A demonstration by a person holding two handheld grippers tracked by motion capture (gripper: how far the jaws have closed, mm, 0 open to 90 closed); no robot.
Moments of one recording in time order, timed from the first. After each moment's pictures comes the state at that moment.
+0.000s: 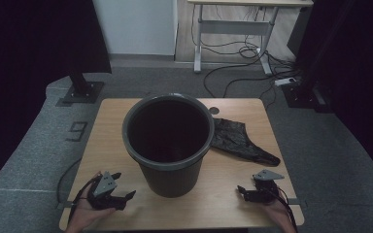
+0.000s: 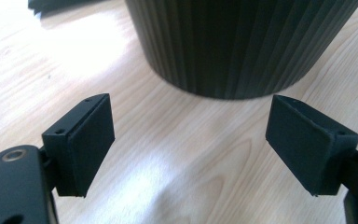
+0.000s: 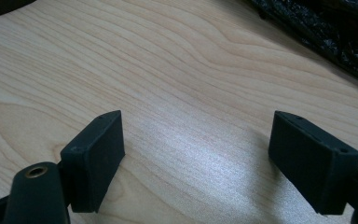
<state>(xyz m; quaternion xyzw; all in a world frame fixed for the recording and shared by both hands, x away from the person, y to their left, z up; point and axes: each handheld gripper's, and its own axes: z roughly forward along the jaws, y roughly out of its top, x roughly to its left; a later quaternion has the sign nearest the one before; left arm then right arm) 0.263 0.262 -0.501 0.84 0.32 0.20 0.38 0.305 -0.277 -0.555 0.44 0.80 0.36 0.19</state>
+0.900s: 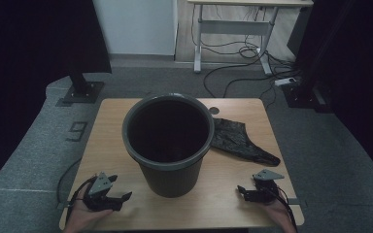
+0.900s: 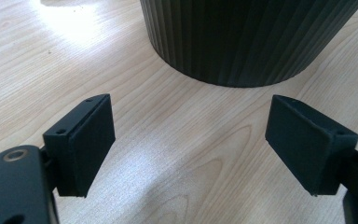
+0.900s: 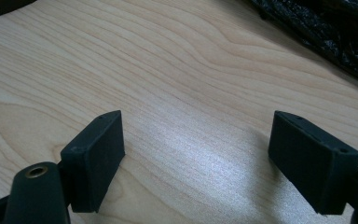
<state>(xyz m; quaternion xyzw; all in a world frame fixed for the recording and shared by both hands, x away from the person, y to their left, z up) 0.263 0.271 -0.501 0.84 0.35 0.18 0.38 0.306 -0.277 -0.555 0.44 0.80 0.36 0.19</state>
